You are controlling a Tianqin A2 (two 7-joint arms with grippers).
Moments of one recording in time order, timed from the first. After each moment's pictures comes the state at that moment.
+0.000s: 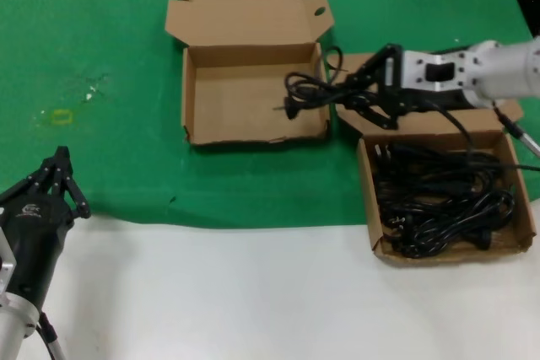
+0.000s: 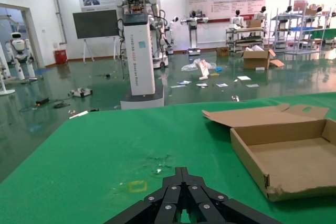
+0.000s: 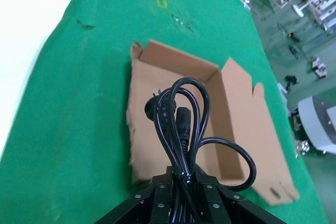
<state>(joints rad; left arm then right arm) 0.00 -0.30 1.60 -1.60 -1.80 0.00 0.00 1.06 0.47 -2.12 0.97 1.29 -0.94 -0.17</state>
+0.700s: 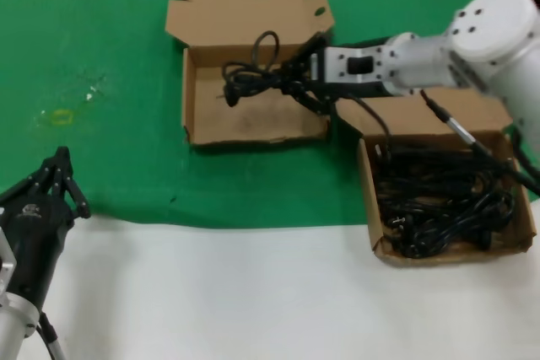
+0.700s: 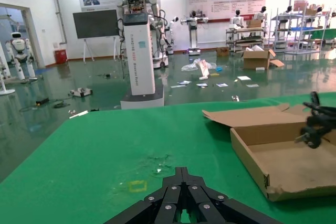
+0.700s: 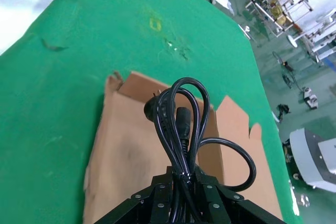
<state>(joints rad) 0.00 -0.30 1.60 -1.60 -1.80 0.00 0.00 1.22 0.18 -2.12 0.51 1.37 -0.79 -0.52</state>
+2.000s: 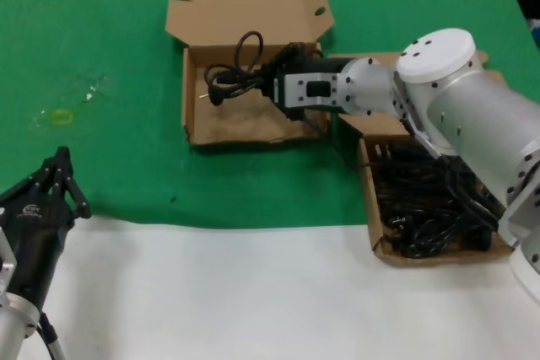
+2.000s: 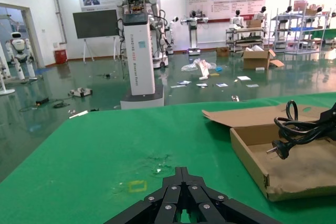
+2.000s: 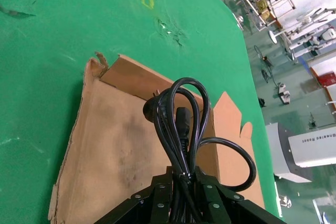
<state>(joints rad) 0.00 -0.30 1.60 -1.60 -1.80 0.00 0.00 1.30 0.00 -2.59 0.14 2.10 -0.49 -0.98</state>
